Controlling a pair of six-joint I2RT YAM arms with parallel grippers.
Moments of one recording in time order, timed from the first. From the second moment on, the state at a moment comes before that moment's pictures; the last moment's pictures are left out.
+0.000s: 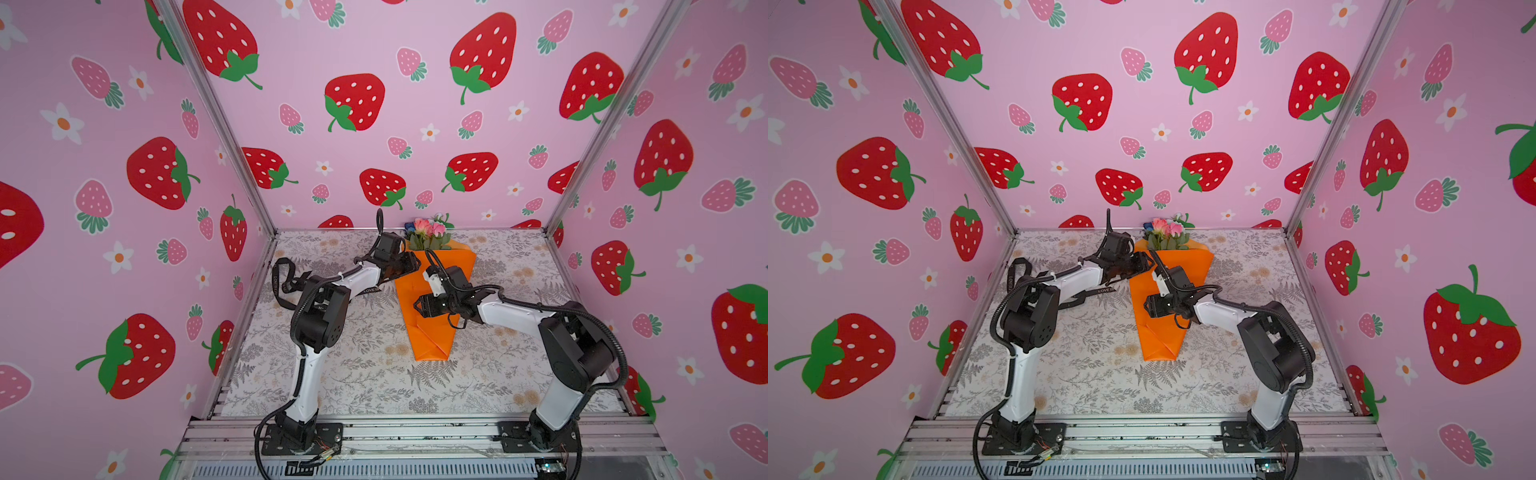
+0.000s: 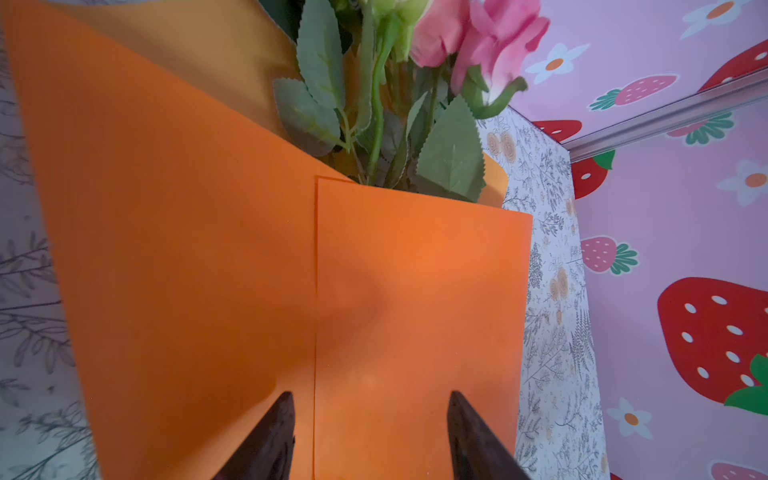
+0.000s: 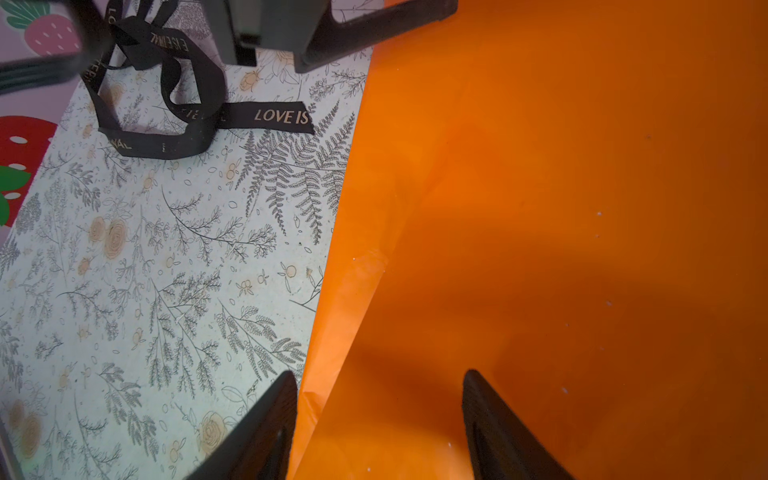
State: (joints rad) left arm -0.45 2.22 1.66 -0.15 0.30 -0.69; right arm 0.71 1.76 1.04 -0.10 -0.22 0.31
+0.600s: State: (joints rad) left arm -0.44 2.32 1.70 -0.07 0.47 -0.79; right arm 0.71 1.76 1.03 -0.10 -0.22 0.31
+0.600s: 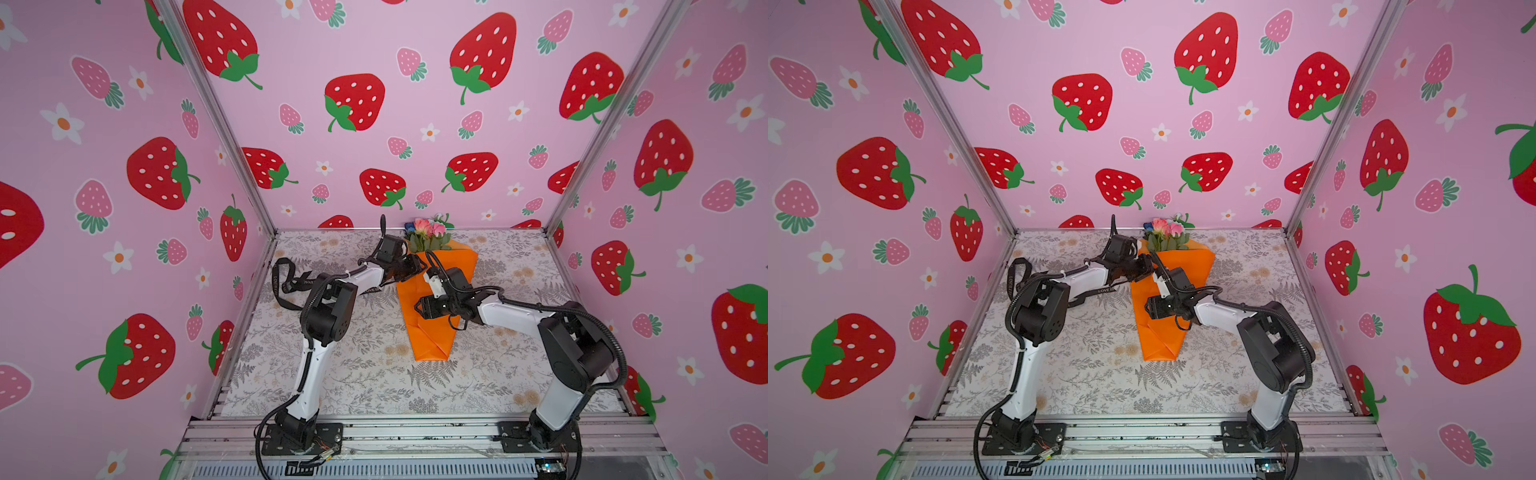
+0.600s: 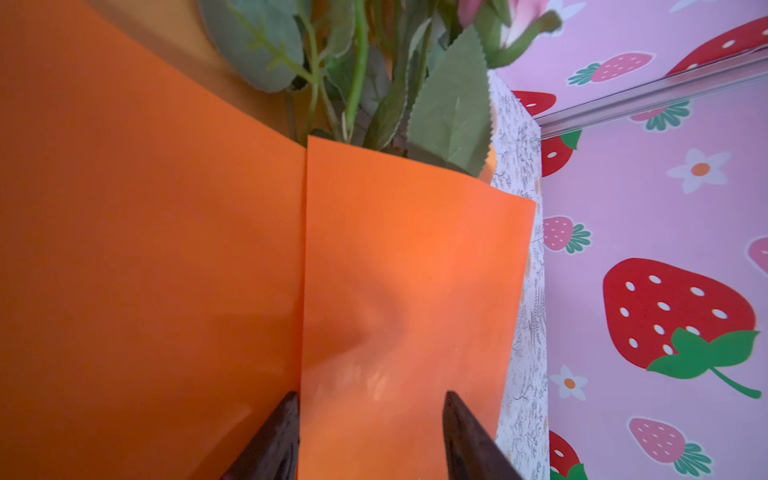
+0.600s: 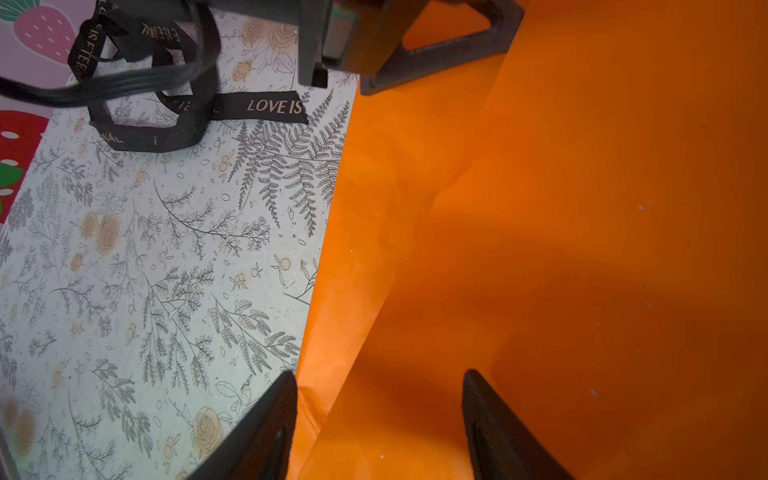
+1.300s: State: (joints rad) left arm -0.44 2.32 1.66 -0.01 0.50 -0.83; right arm 0.47 1.51 0.97 -0.16 -0.04 0.41
